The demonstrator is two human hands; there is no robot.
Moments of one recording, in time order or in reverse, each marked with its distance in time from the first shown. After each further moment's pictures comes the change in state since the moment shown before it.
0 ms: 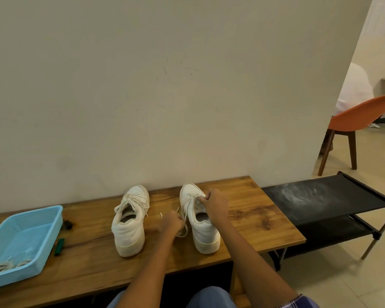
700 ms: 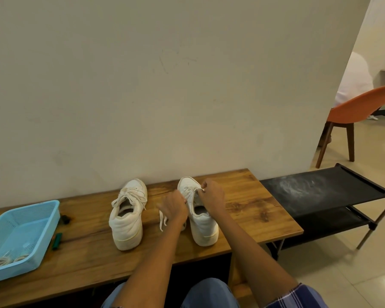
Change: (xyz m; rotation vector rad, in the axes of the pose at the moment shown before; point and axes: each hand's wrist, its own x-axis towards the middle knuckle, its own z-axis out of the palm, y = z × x) left_hand -0.003 0.035 -0.001 0.003 0.377 0.039; right_hand 0.003 0.001 0.004 0.017 0.021 -0.117
